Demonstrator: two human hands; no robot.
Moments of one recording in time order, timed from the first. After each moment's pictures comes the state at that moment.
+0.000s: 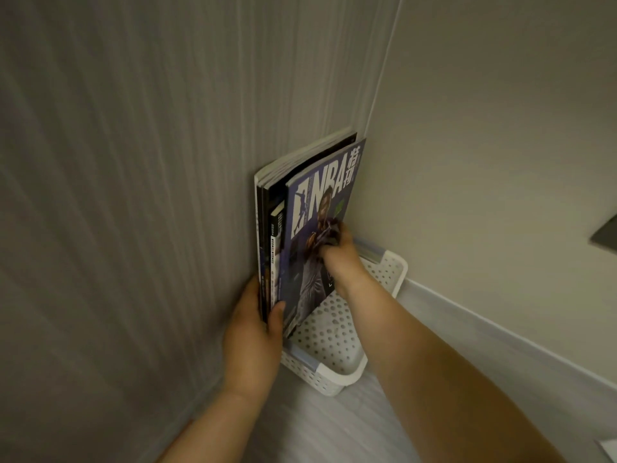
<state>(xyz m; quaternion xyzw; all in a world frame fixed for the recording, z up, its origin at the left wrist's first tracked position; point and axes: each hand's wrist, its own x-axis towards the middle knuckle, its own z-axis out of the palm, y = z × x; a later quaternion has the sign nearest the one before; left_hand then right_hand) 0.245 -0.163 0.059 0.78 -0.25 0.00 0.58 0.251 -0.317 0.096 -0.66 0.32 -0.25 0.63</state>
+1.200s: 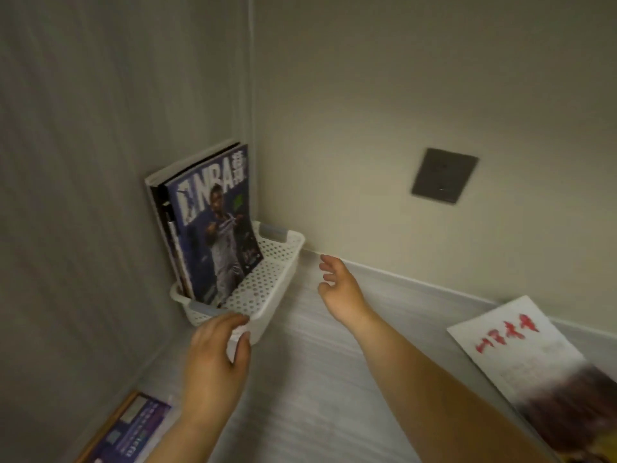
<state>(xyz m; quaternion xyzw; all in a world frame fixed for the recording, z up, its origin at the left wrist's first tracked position) 0.126 -0.125 0.083 0.79 -0.41 0.05 0.46 0.042 -0.299 0.100 -0.74 0.40 -0.25 0.48</state>
